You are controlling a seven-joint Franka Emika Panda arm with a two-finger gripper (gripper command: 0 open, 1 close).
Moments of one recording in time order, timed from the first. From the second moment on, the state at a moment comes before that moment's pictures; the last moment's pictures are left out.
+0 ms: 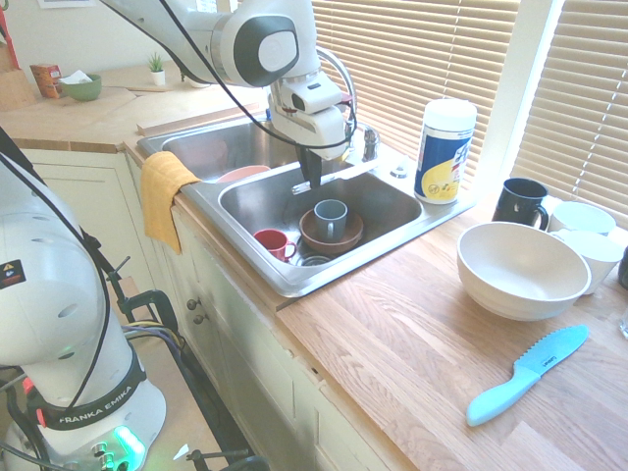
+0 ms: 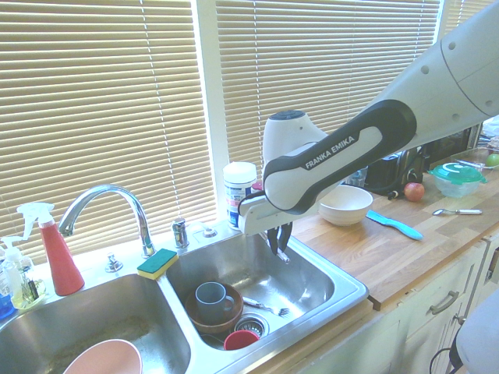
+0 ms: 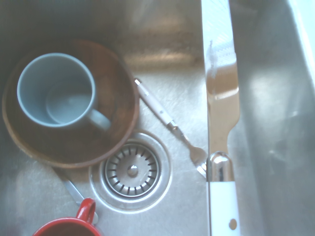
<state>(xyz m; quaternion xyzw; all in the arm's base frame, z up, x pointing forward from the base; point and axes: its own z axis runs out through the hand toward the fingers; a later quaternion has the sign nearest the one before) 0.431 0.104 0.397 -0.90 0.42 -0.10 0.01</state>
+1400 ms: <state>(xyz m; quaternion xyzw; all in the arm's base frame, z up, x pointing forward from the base) 0.522 0.153 0.203 -0.90 0.43 -0.06 0.02</state>
